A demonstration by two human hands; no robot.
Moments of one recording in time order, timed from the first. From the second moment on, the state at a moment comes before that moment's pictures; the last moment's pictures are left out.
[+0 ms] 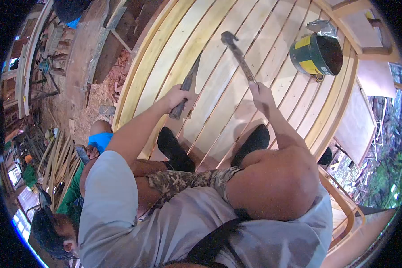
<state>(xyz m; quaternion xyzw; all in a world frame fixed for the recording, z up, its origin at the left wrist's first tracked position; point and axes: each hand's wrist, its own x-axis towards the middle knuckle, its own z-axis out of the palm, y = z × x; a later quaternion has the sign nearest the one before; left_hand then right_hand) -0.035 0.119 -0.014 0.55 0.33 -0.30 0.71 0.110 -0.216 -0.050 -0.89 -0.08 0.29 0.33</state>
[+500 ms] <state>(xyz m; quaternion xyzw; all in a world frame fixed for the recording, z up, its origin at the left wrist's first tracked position) -0.018 0.105 0.009 0.47 0.27 -0.36 0.76 0.018 -0.319 -0.025 -0.86 0.08 0.32 0.40</state>
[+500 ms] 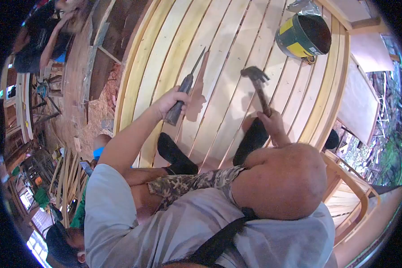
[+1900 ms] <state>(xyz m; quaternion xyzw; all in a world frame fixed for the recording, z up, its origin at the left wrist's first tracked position) -0.032 0.040 -0.002 0.60 0.32 -0.32 0.66 0.003 -0.299 -0.011 -0.91 0.02 0.30 0.28</state>
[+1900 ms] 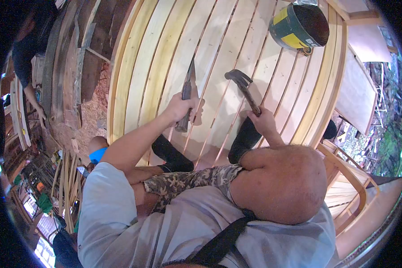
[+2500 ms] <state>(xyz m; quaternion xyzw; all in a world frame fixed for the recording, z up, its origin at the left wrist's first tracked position) -0.025 0.053 0.012 0.57 0.34 -0.35 0.66 0.005 -0.311 -0.036 -0.89 0.04 0.30 0.33</state>
